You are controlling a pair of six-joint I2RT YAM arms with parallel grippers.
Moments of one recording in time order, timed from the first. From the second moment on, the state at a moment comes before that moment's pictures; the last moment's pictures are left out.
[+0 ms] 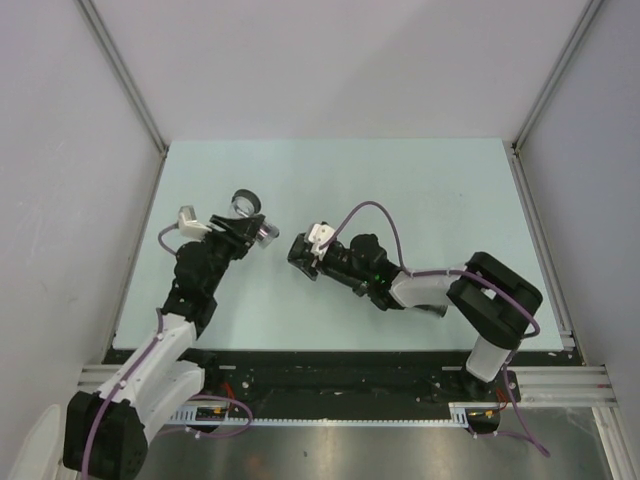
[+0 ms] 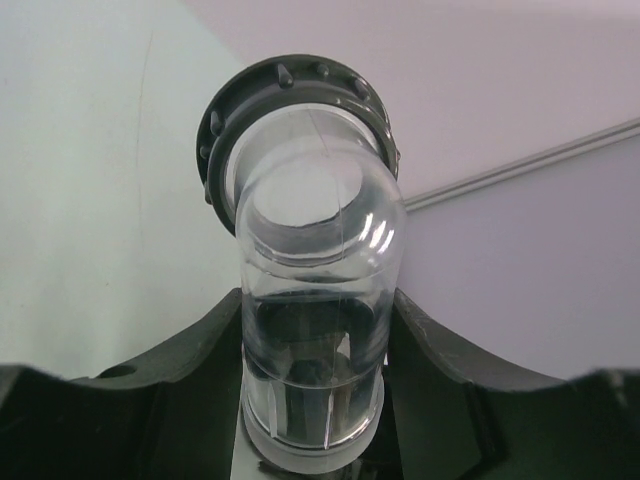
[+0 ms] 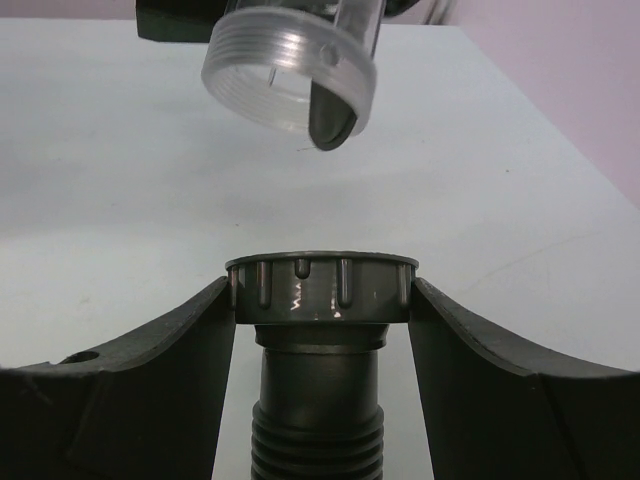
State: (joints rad) left arm -0.24 0.83 0.39 0.36 0.06 -1.04; right arm 0.89 1.70 0.77 0.90 -0.22 -0.26
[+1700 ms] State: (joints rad) left arm -0.35 0.84 0.21 0.75 -0.12 -1.07; right arm 0.98 1.84 0.88 1.14 -0.12 -0.17
